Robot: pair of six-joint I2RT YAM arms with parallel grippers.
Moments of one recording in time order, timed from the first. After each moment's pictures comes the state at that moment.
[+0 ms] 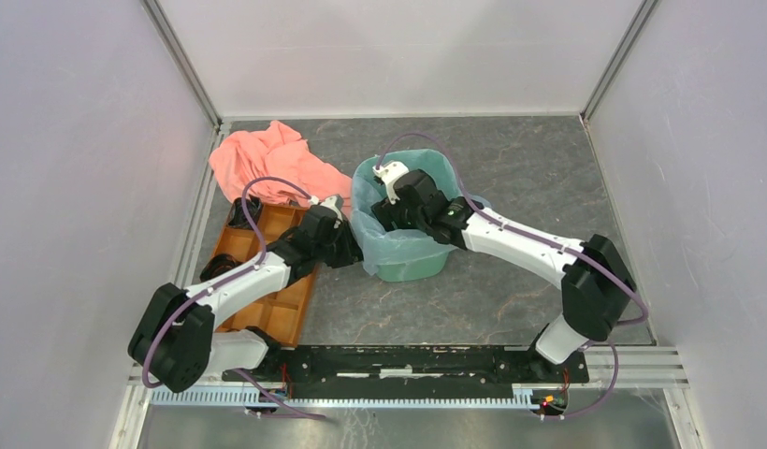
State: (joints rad) left arm -0.57 1.25 0.62 -0.13 0.11 -0.70; right arm 0.84 1.62 1.22 -0.33 0.14 0.09
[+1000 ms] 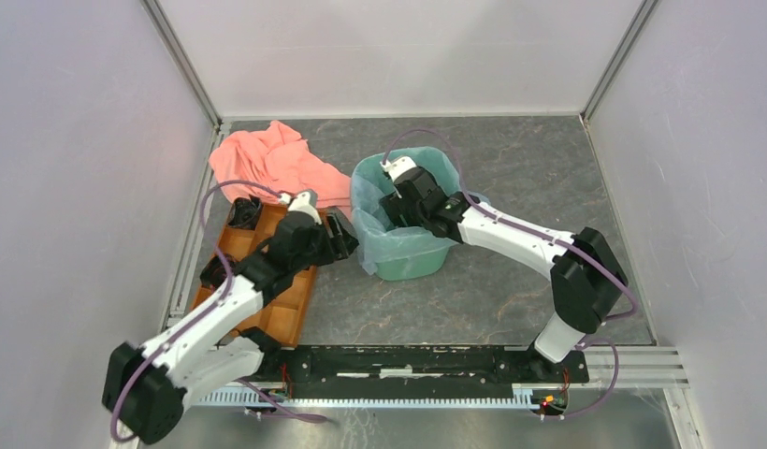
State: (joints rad) left arm -0.57 1.00 0.60 -0.24 -0.04 -0.71; right arm 0.81 1.67 1.24 -0.38 0.30 0.07
